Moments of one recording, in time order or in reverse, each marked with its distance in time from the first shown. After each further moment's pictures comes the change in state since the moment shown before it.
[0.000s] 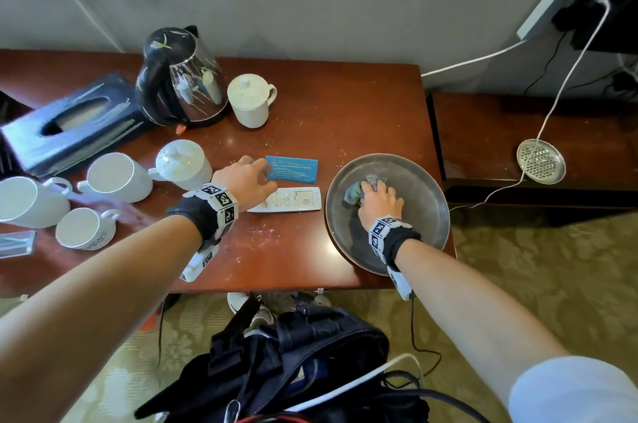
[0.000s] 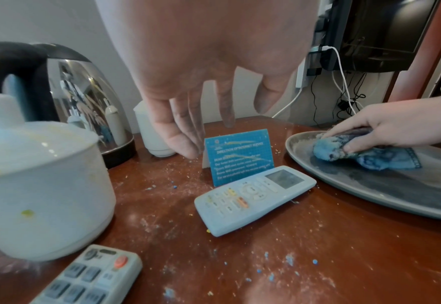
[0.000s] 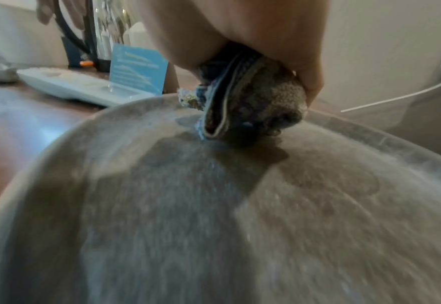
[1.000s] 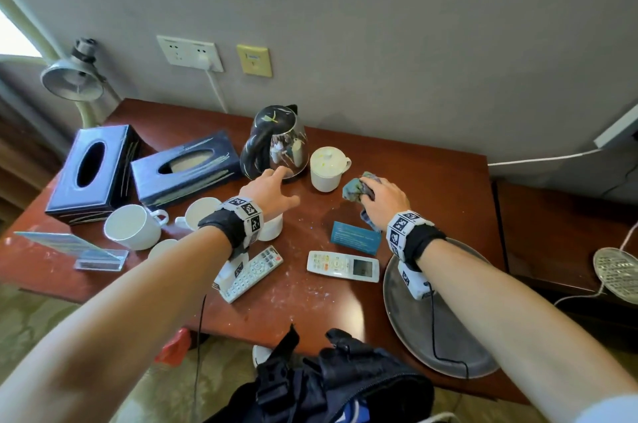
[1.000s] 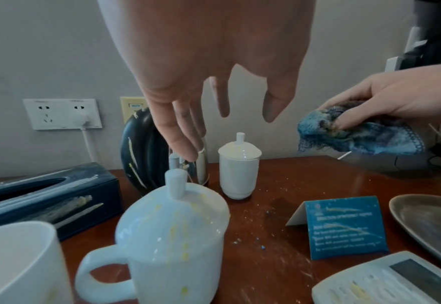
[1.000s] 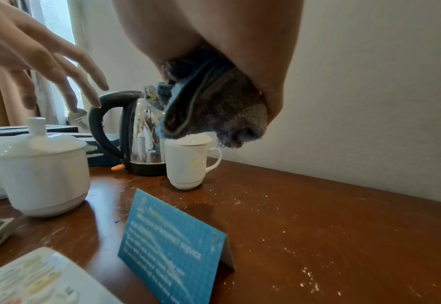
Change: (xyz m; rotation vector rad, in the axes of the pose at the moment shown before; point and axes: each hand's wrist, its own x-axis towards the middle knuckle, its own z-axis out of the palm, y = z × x) left_hand 0.009 -0.079 -0.087 -0.210 0.148 -0.202; right_hand 0.050 -0.134 -0.123 0.225 0.185 -0.424
